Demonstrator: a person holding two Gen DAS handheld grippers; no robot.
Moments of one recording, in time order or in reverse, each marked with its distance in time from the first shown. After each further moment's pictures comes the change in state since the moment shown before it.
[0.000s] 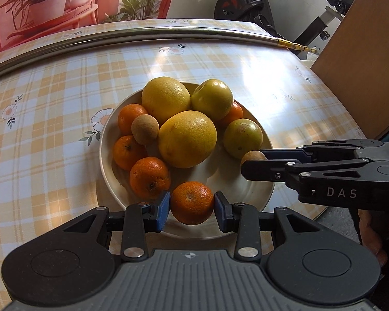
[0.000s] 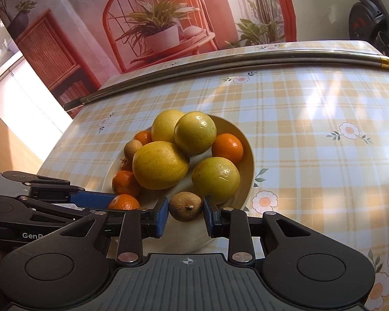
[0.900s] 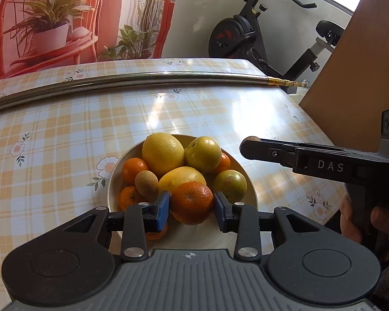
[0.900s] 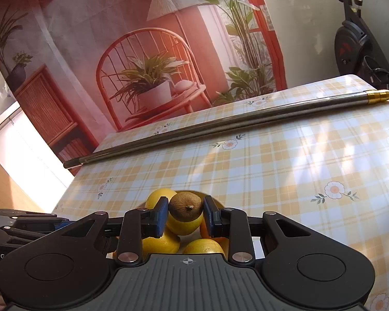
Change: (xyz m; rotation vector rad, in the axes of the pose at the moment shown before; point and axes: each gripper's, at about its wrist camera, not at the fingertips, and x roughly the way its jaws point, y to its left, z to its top) left arm -0.035 -0.001 0.022 -0.010 -0.132 -0.034; right arm -0.025 -0.019 0.043 0.060 -0.228 0.011
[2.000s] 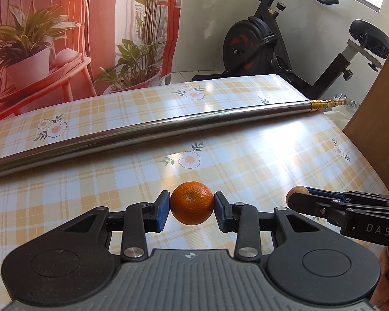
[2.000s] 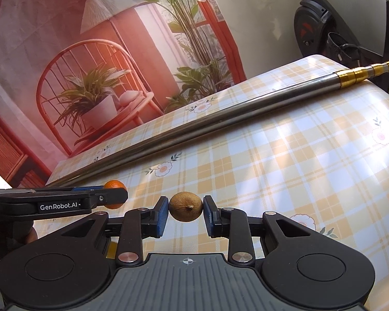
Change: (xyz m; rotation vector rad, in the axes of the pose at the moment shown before) left arm 0.113 0.007 0.113 0.060 -0.031 0.099; right arm 0.074 -0.092 0.037 0.154 -0.018 -0.117
